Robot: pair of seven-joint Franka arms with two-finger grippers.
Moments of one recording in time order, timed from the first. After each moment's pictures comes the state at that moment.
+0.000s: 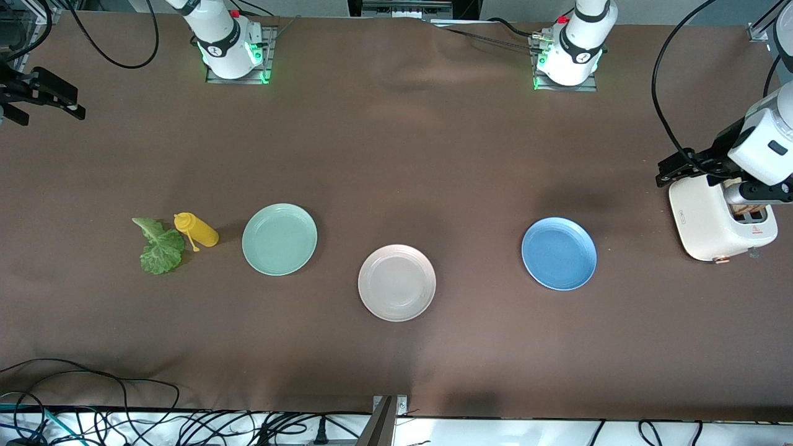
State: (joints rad) left arm 0.02 0.07 -0.03 -1.62 -0.03 1.66 -0.05; right arm -0.01 -0.09 -0.05 -1.64 0.00 1.49 -0.19
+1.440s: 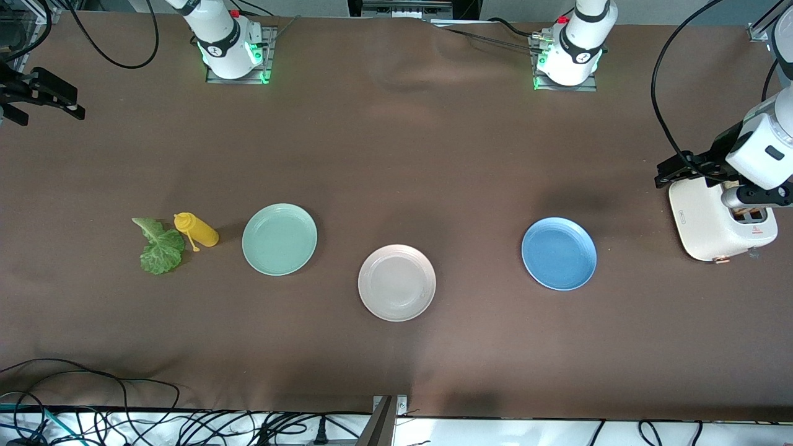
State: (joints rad) left arm 0.03 0.09 -0.03 -1.62 -0.03 1.65 -0.05; right arm -0.01 -0.09 -0.05 -1.64 0.00 1.49 -0.19
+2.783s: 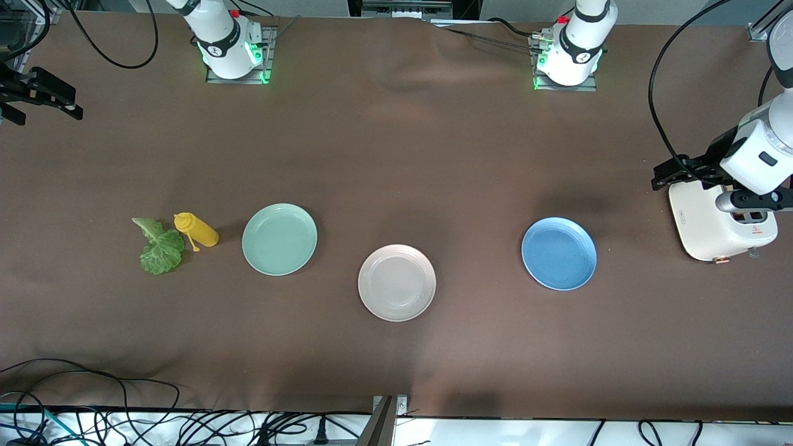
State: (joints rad) left arm 0.03 0.10 -0.03 -1.62 -0.03 1.65 -0.05; right arm -0.01 -0.09 -0.05 -1.63 -0.01 1.49 -0.19
